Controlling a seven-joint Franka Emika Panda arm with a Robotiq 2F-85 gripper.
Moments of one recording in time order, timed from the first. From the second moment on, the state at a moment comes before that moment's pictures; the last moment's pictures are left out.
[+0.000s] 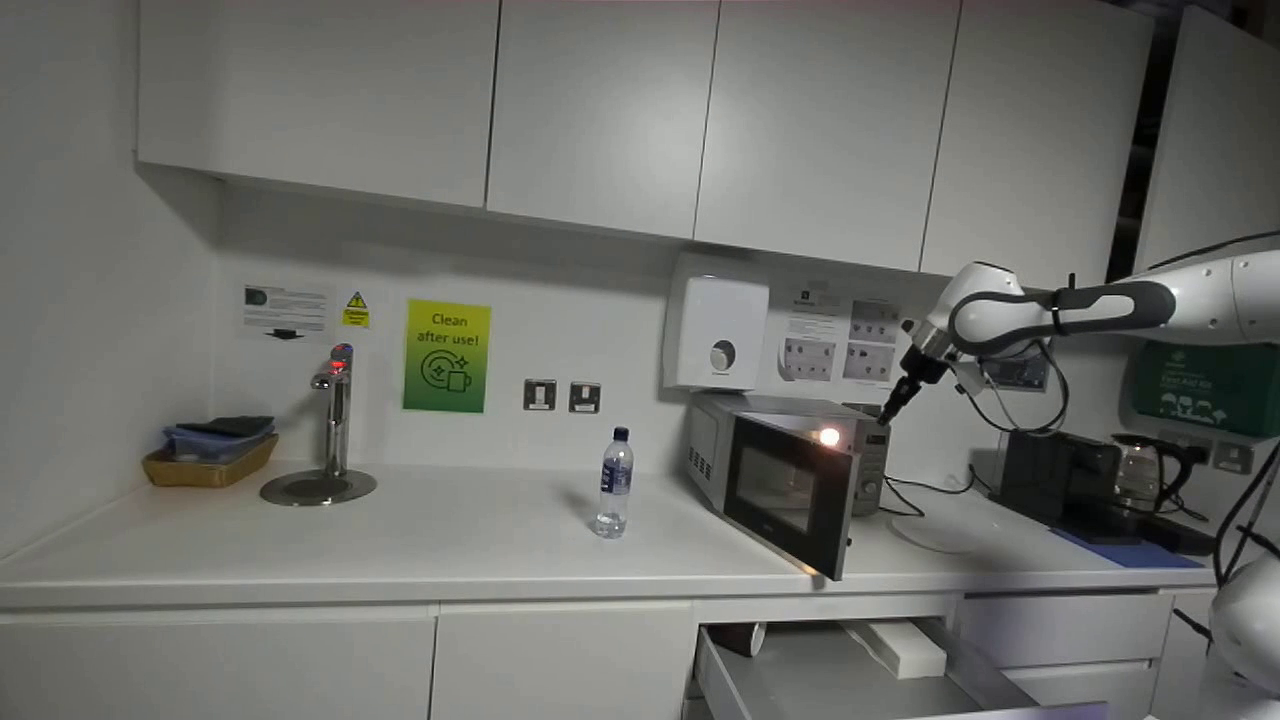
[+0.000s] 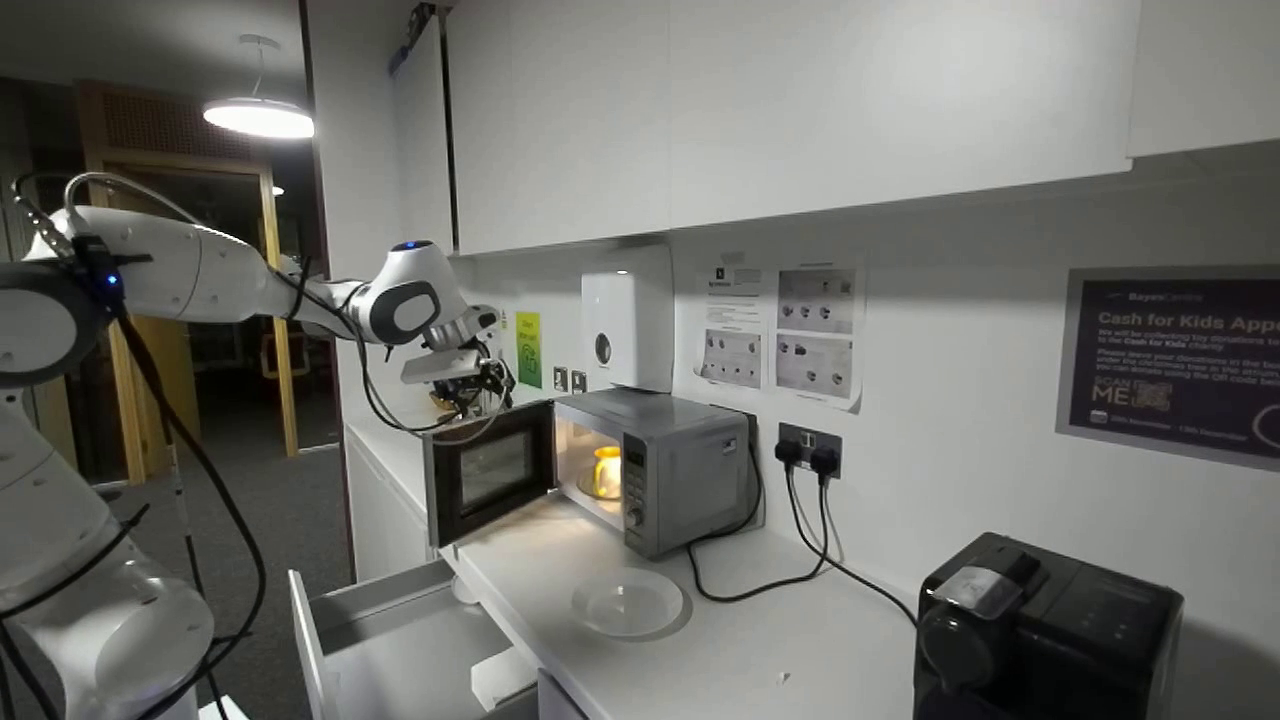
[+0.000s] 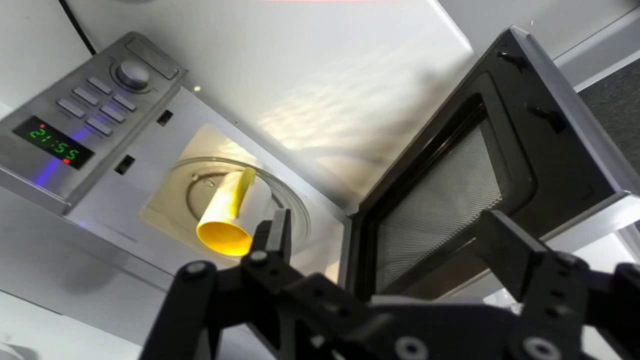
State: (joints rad) arm 0.11 -0.42 -0.06 -2.22 0.01 2.28 -0.45
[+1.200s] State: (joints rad) arm 0.24 -0.11 -0.02 -1.94 0.42 2.28 -1.21
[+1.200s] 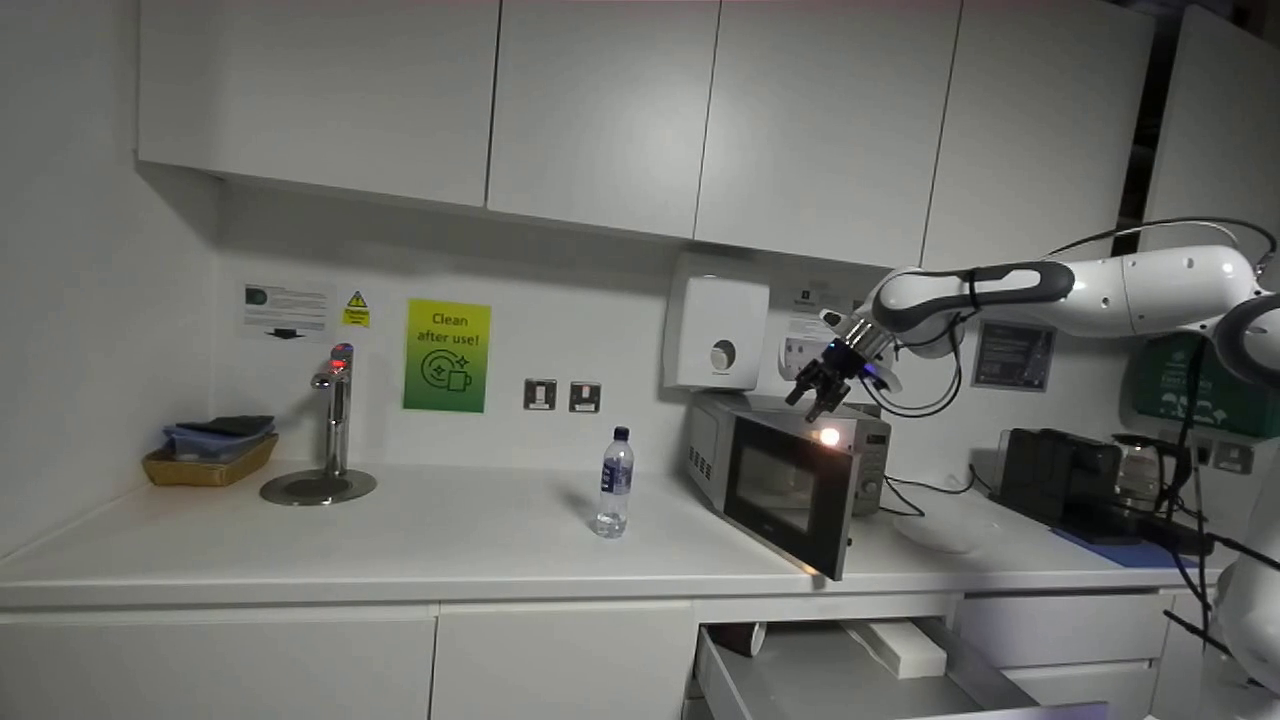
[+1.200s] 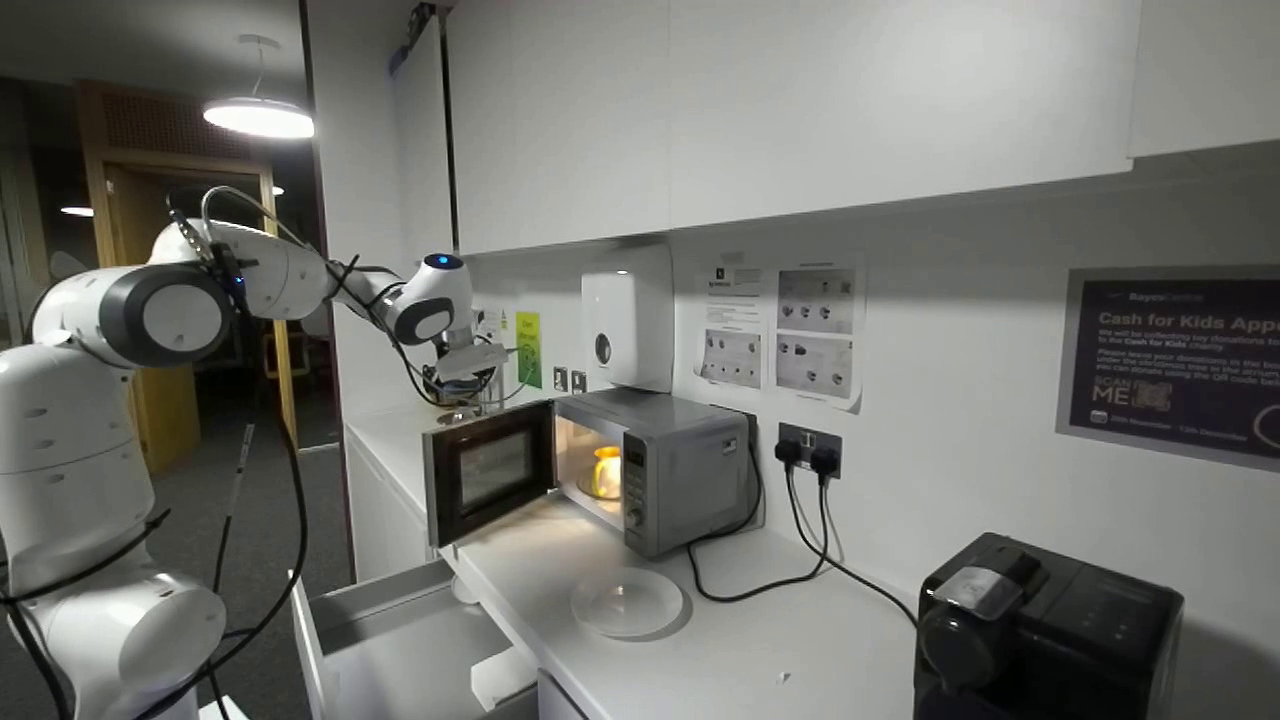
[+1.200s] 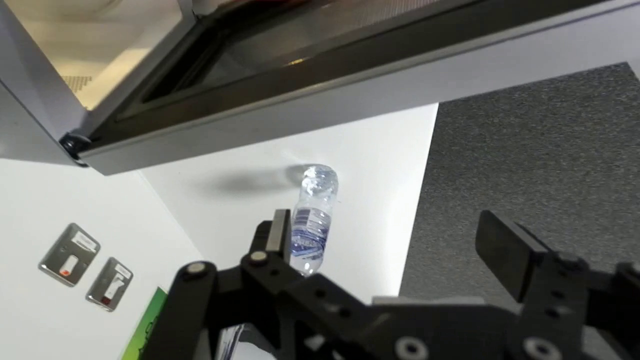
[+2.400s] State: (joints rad) arm 0.13 0.10 0.04 -1.86 0.51 2.15 -1.36
